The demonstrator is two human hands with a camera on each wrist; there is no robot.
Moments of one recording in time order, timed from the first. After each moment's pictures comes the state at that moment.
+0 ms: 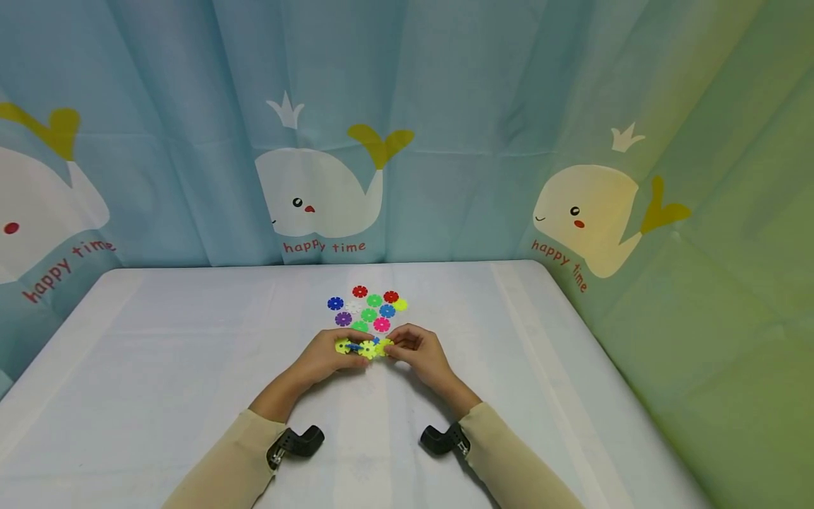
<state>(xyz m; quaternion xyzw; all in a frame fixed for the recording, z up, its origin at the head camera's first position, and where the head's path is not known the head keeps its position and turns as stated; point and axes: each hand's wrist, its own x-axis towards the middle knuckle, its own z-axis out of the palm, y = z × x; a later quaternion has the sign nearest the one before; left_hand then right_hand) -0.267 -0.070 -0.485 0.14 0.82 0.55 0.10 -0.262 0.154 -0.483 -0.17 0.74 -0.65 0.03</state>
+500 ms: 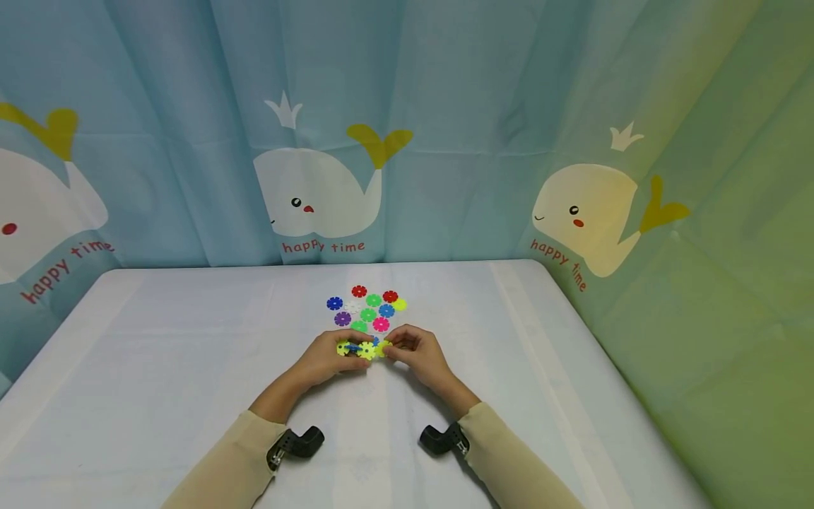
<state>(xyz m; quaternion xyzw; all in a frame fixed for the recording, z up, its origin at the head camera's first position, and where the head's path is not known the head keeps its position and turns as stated) -0.265 -0.069 -0.483 0.16 0.83 0.52 0.10 -0.250 0.150 -0.460 -0.18 0.75 -0.64 0.04</state>
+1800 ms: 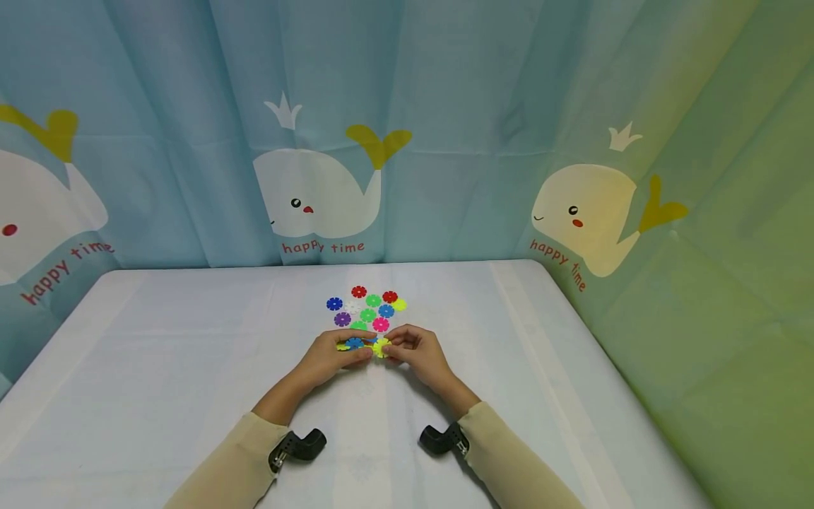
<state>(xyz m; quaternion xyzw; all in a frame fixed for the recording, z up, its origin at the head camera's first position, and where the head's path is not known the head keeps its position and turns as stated) -0.263 -0.065 -0.483 0.15 0.82 0.55 0.08 -0.261 0.153 -0.480 -0.15 0.74 -0.65 0.04</state>
